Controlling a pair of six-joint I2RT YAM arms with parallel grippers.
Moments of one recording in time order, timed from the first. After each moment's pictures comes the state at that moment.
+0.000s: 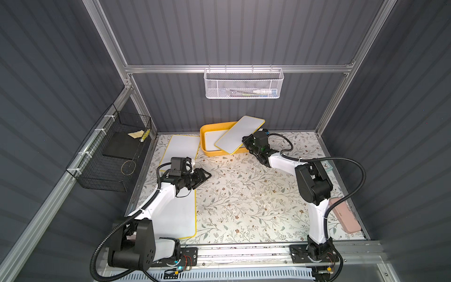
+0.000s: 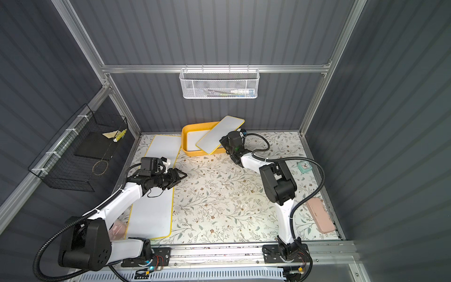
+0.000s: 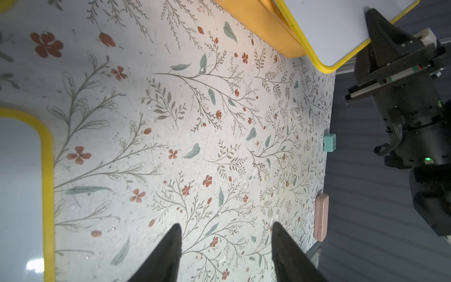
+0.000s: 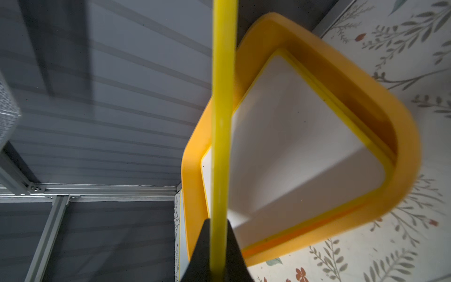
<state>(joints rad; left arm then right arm) -0.16 1.30 0.81 -0.38 0.56 -0.64 0.49 2.14 1.51 0.30 0.03 1.18</state>
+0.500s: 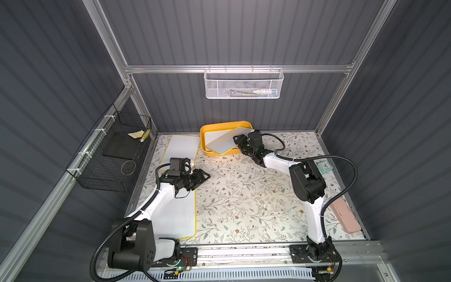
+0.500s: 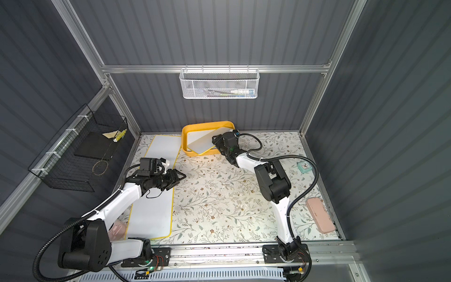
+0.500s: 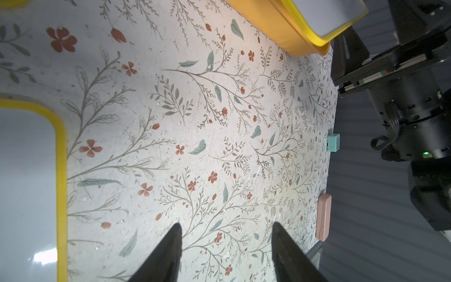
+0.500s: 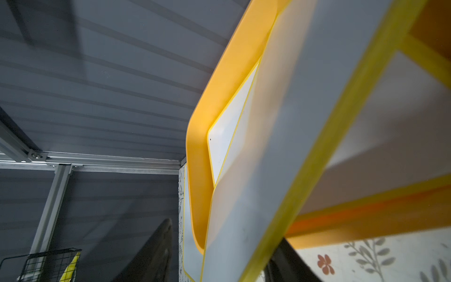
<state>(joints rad) -0.15 1.30 0.81 -0.40 0.56 -0.63 0.53 2.19 1.57 0.27 -0.09 1.16</state>
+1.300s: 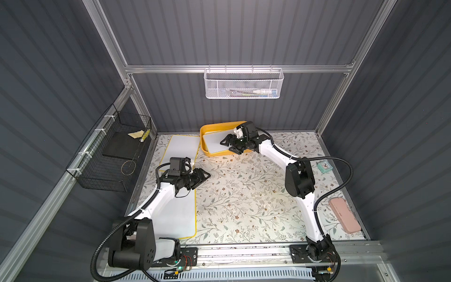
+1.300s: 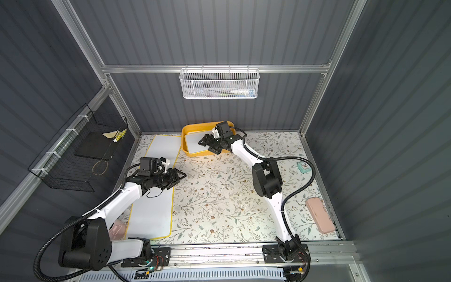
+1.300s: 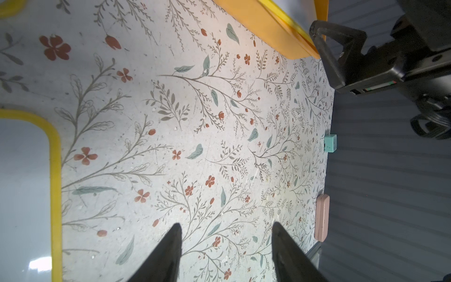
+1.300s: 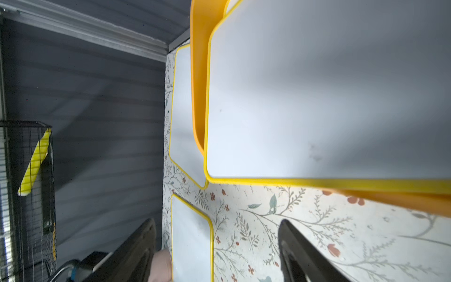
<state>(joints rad) -0.15 1.32 0.80 -0.37 0.57 -0.63 0.53 2.36 2.09 -0.42 -0.56 0.83</state>
